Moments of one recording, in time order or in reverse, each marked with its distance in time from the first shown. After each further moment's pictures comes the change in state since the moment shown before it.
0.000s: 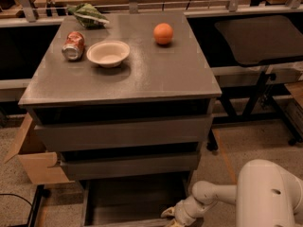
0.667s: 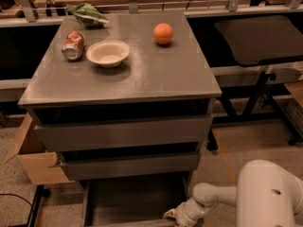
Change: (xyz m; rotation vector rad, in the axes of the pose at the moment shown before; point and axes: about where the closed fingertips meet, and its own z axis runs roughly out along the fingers) arm 0.000 0.000 0.000 0.000 0.000 0.000
